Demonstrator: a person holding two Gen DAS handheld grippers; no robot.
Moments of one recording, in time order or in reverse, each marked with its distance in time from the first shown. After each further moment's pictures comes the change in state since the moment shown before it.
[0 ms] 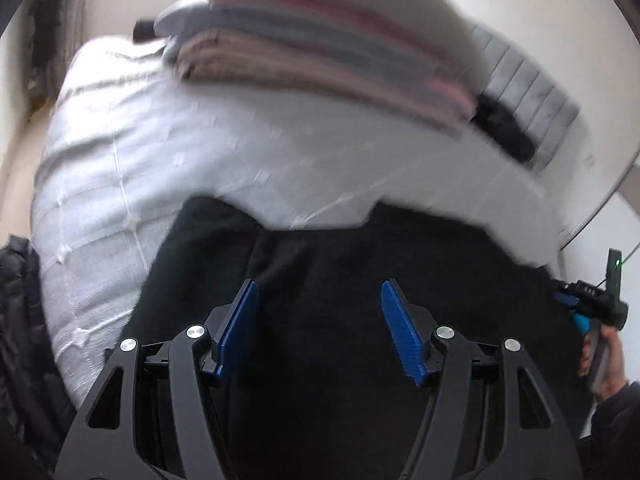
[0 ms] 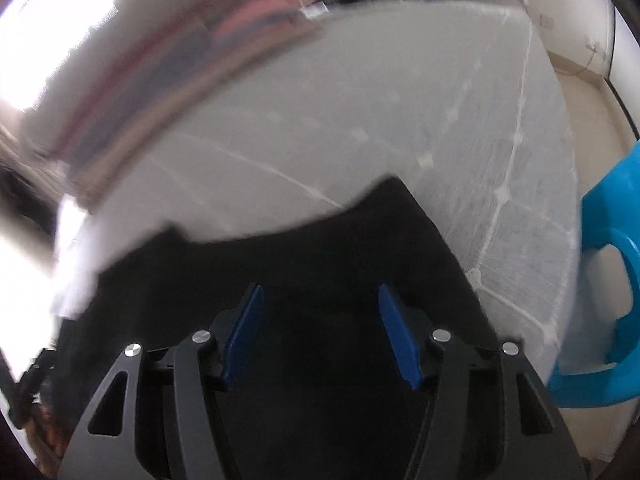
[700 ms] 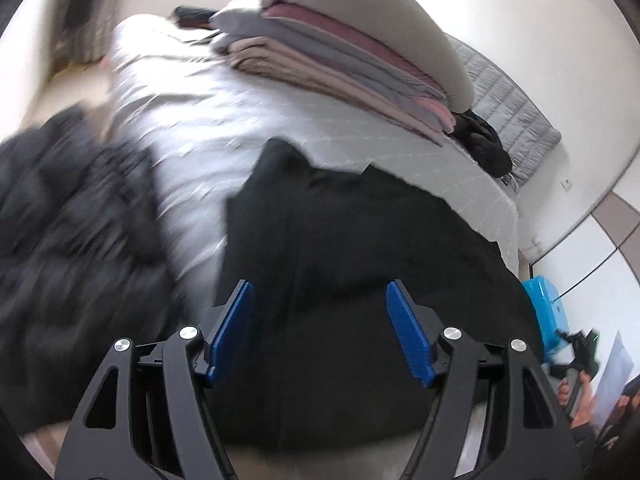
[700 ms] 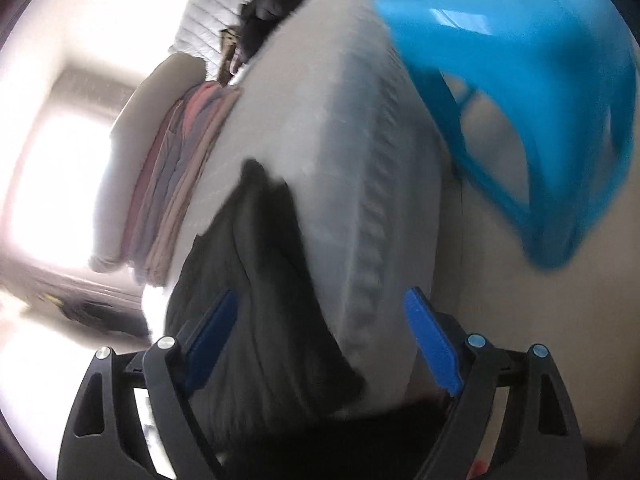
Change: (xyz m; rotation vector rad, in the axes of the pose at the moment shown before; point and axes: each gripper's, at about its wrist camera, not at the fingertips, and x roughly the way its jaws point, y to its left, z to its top) left arm -0.191 0.059 -0.130 -0.119 -0.062 -0.083; right arm -0.153 -0.200 -0.202 0.534 -0.066 0.386
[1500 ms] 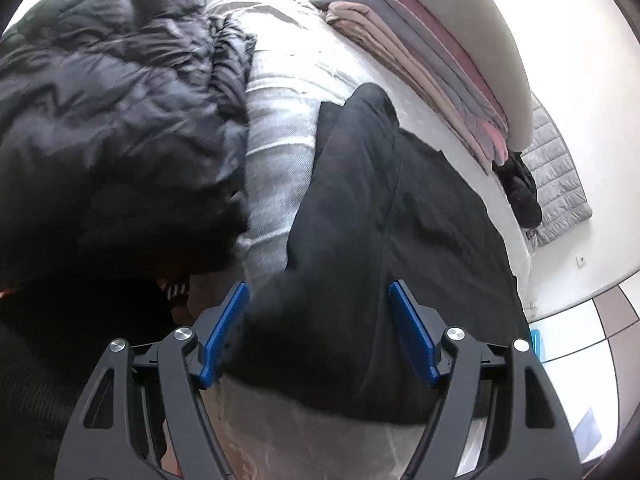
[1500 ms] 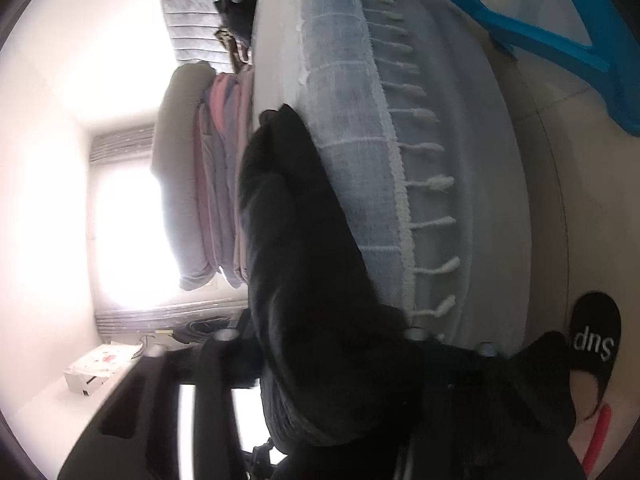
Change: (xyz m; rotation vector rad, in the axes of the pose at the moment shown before) left arm 0.049 0.053 -0.054 -0.312 0.027 0.026; right arm 0.068 -0.022 -0.030 0.265 0.114 0.344
